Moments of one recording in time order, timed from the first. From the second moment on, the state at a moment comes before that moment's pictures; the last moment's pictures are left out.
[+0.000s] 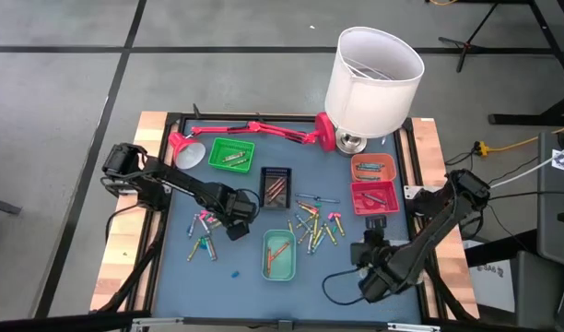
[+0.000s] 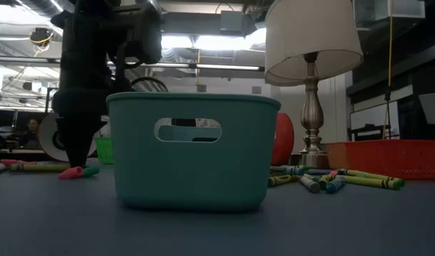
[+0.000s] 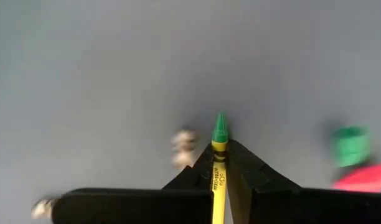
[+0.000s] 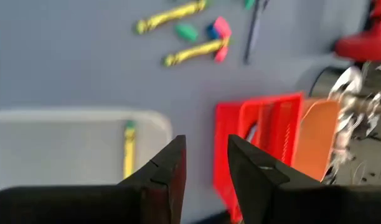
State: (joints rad) left arm -0.18 1.67 0.90 -0.77 -0.07 -0.81; right arm 0.83 1.73 1.35 -1.47 0.42 0.76
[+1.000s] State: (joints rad) left arm -0.33 1.67 1.21 -0.23 -0.28 -0.33; right arm 0.51 1.50 1.12 -0.72 0.54 0.30
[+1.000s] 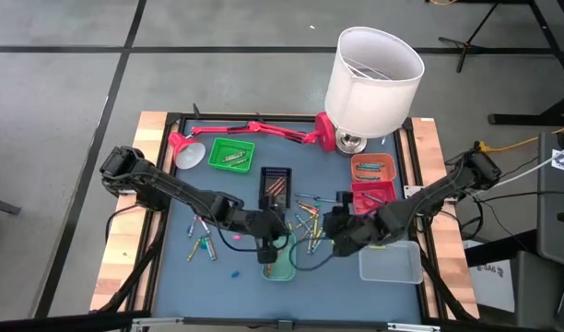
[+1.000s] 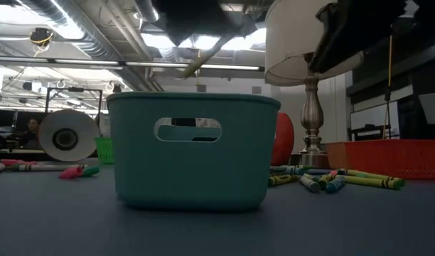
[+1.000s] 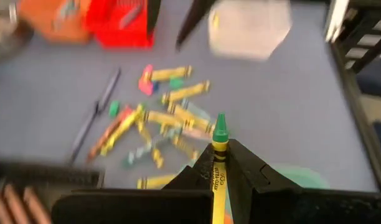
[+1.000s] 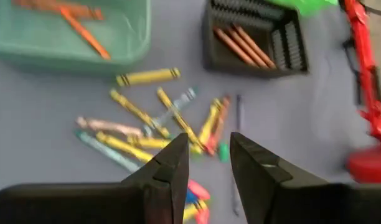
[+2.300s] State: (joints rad) left arm -0.33 1.67 1.21 0.09 -0.31 -0.17; right arm 0.38 1.44 0.70 0.52 0.12 0.15
